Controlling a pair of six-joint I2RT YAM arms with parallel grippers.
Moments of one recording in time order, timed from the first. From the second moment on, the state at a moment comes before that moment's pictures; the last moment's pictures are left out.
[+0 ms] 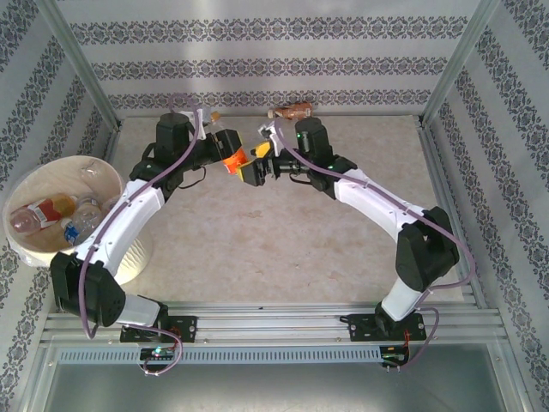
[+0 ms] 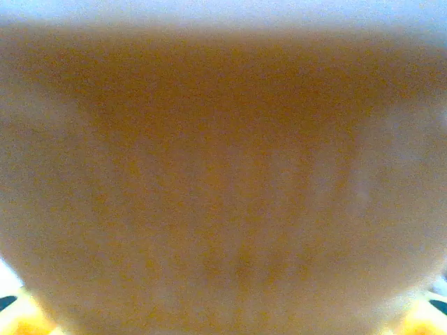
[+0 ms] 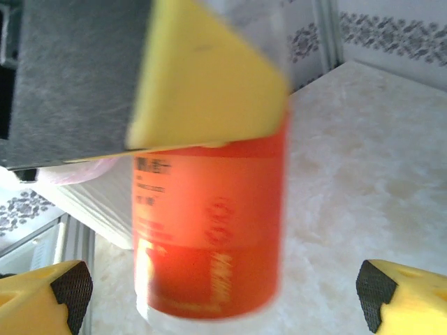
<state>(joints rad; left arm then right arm) -0.27 1.40 1.30 -0.32 0.36 -0.59 0.55 1.68 1.36 -0.02 -0.72 0.18</state>
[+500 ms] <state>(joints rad) -0.27 1.27 1.53 -0.77 -0.12 -0.41 0.39 1.63 1.25 0.15 -0.66 0.48</state>
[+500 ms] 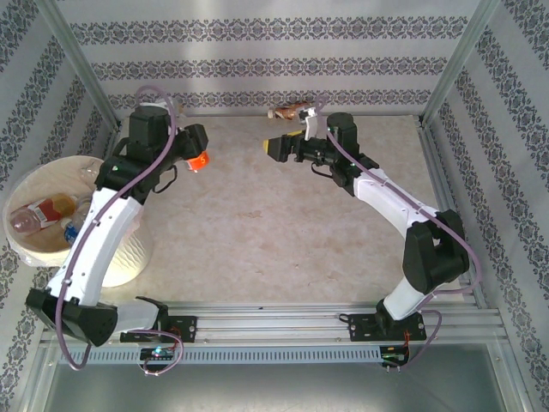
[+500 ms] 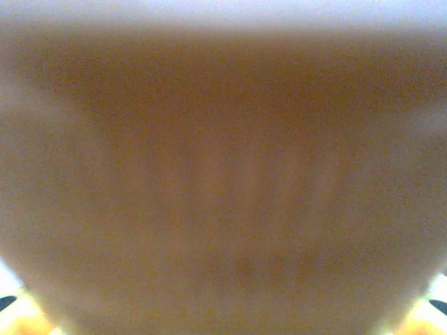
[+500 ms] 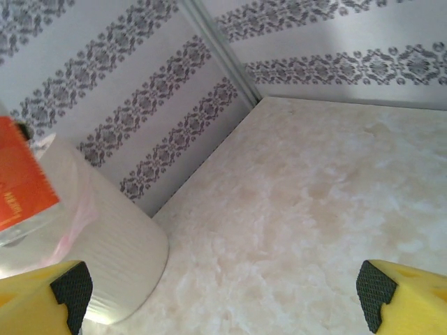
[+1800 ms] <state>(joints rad) 0.37 1.18 1.62 -1.40 -0.69 -0.30 0.38 1.63 1.29 0.15 -0.61 0.55</state>
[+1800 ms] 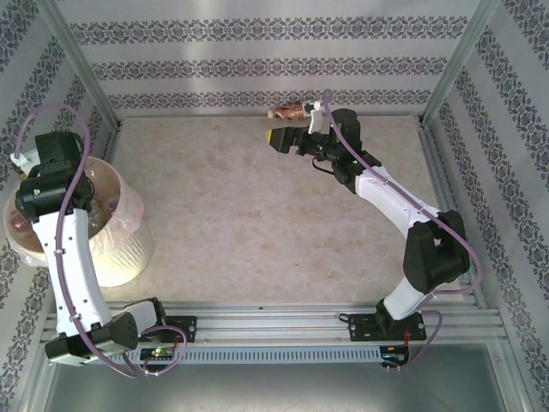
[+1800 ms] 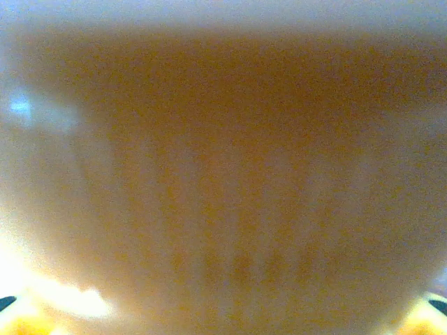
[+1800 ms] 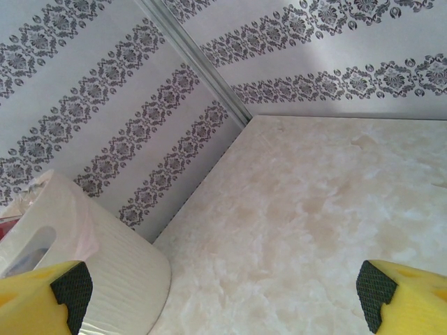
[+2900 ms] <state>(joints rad) 0.10 1.19 1.63 -1.15 -0.31 -0.38 0.39 1.57 1.25 0.13 -0.25 0.45</state>
